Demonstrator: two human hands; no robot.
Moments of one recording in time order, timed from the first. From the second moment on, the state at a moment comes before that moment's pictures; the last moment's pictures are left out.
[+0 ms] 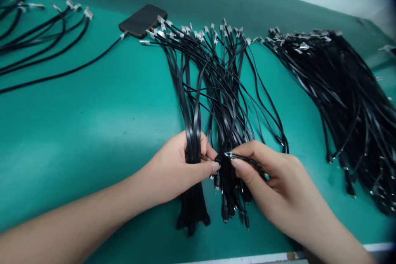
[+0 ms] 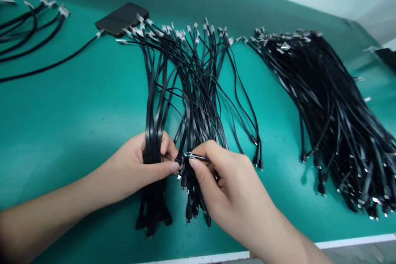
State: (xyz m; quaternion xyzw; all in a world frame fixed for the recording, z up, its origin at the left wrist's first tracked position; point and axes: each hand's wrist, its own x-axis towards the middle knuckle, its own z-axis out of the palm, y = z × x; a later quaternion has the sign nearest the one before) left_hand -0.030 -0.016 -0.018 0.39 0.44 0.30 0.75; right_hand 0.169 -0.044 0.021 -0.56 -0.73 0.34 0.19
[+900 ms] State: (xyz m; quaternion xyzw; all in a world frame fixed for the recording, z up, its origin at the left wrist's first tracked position) left_hand -0.032 -0.013 -0.024 0.36 0.37 0.32 0.80; right_hand 0.158 -0.042 0.012 -0.50 -0.66 0.41 0.38
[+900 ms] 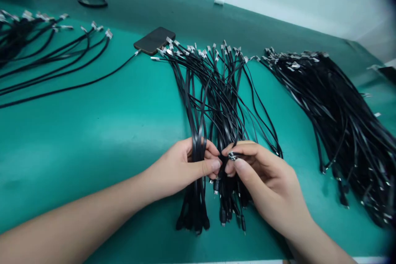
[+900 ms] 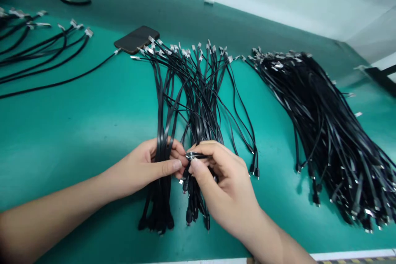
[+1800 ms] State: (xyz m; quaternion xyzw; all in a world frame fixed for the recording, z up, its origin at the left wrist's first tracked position) left_hand -0.033 -0.016 -0.015 0.39 0.43 0.32 0.75; right_hand 0.163 -0.046 0.022 -0.57 -0.71 0.38 0.16
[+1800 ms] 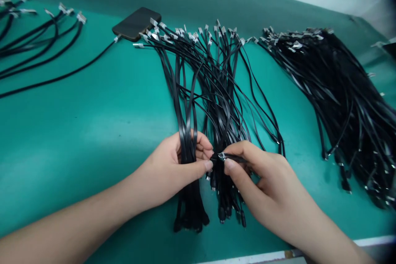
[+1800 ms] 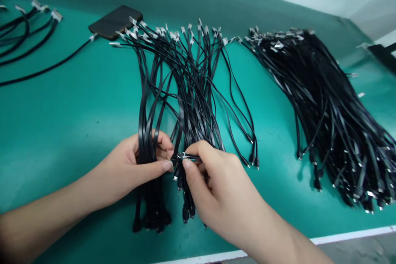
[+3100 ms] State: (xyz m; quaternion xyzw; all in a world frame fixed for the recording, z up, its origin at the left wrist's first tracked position) left_hand -0.031 -0.015 -0.014 0.39 0.44 0.32 0.74; right_hand 0.161 -0.046 0.023 -0.57 -0.72 0.36 0.18
